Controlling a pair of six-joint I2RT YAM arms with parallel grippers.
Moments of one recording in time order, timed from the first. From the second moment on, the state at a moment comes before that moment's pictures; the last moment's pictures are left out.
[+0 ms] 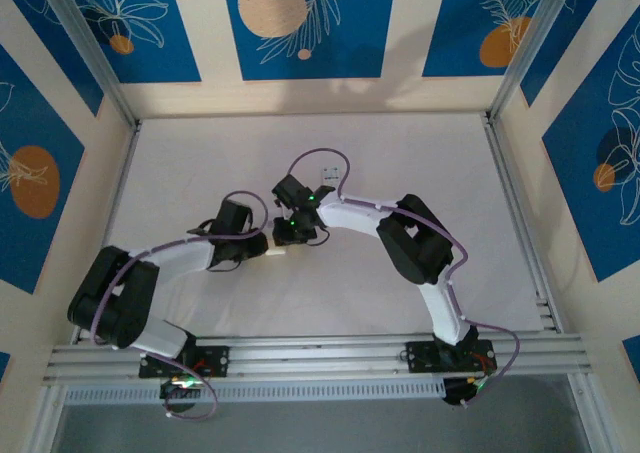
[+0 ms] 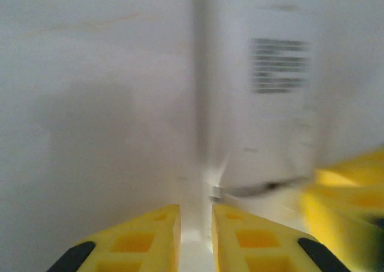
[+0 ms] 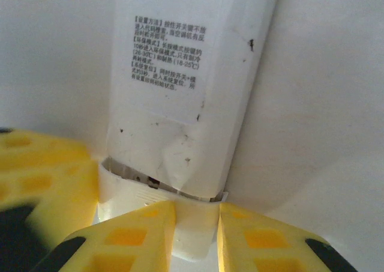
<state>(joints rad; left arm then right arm) -0.43 1.50 0.61 -0.15 0.11 -0.66 0.85 2.13 1.53 -0.56 -0.26 0.59</state>
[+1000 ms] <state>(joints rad) -0.54 1.28 0.77 -0.42 -0.03 -0.57 0.65 1.71 1.25 -0.34 -0.39 0.69</state>
